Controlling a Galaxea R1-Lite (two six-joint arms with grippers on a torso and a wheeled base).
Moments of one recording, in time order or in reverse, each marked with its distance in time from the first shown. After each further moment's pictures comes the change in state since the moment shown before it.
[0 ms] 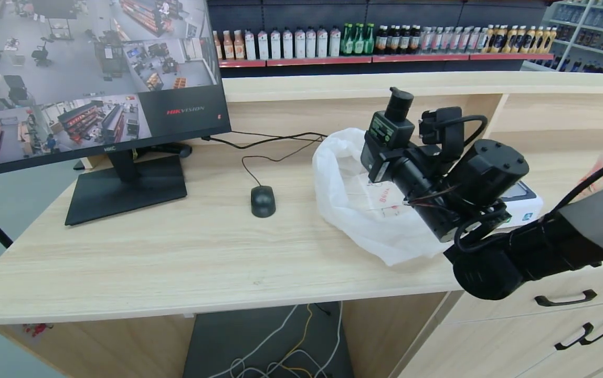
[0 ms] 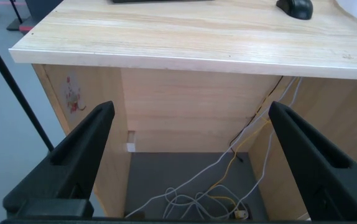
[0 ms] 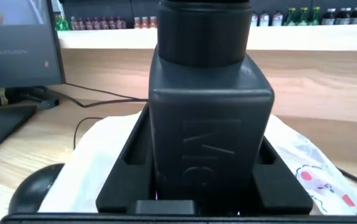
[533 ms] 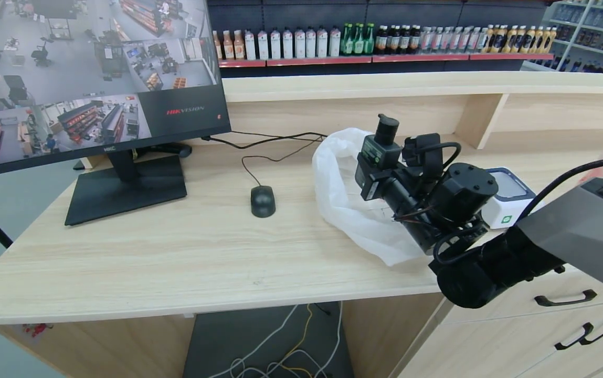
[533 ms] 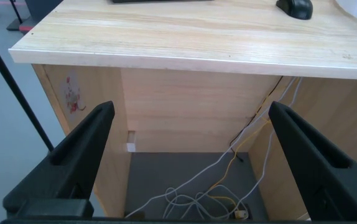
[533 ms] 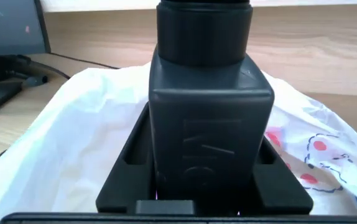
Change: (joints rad) left arm 0.000 0.000 0.000 0.000 0.000 0.000; right arm -0.009 0.099 0.007 -0.056 0.000 0.004
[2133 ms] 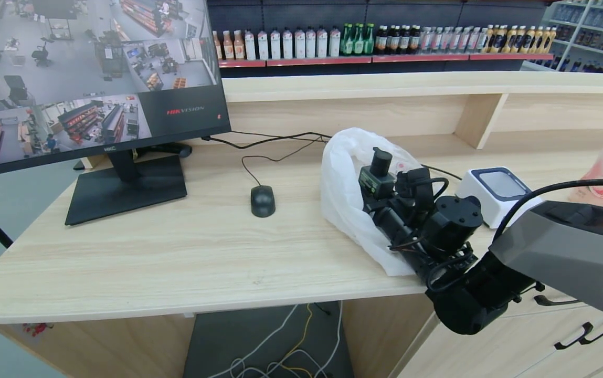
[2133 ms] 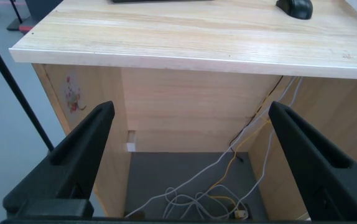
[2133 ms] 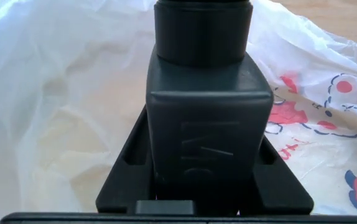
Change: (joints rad) left arm 0.000 0.000 0.000 0.000 0.000 0.000; right arm 0.000 0.089 0.120 -0.108 -0.003 0.024
